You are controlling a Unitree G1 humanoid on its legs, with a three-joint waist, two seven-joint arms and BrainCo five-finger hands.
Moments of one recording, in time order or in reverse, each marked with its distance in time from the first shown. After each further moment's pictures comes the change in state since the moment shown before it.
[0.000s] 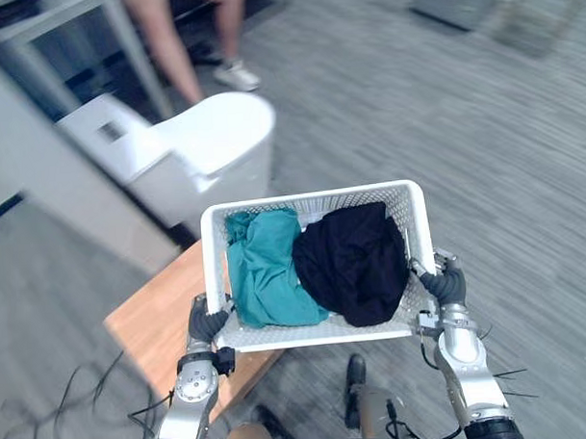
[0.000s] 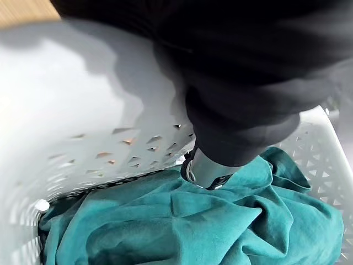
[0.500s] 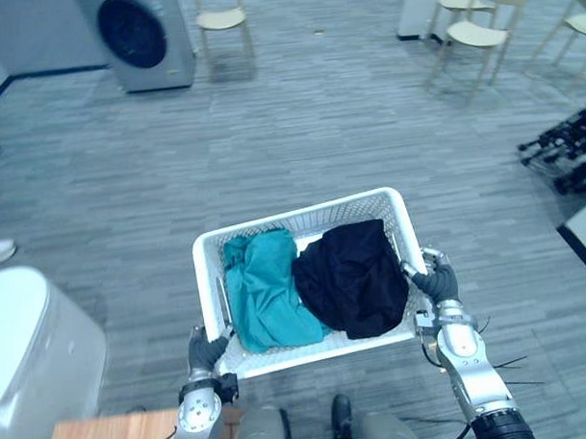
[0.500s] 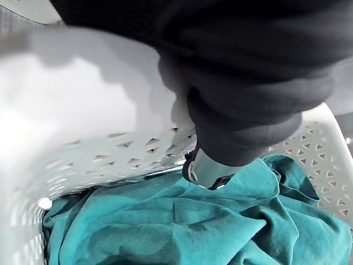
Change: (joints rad) left arm 0.119 -0.086 0.039 0.011 -0.009 0.016 -0.001; right arm -0.013 -0.083 0.076 0.011 -0.016 0.040 0.030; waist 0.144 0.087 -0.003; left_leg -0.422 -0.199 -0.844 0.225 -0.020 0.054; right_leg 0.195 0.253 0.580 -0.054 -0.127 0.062
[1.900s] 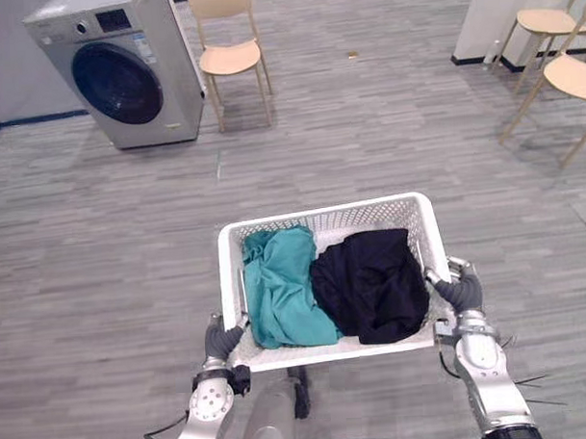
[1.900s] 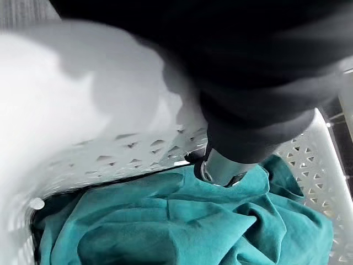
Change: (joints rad) left arm -0.006 0.024 -0.097 -0.043 0.077 0.048 -0.004; right arm 0.059 0.019 -0.096 0.099 -0.003 0.002 -0.017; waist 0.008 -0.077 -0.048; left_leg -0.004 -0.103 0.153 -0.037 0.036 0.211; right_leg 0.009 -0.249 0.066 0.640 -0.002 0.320
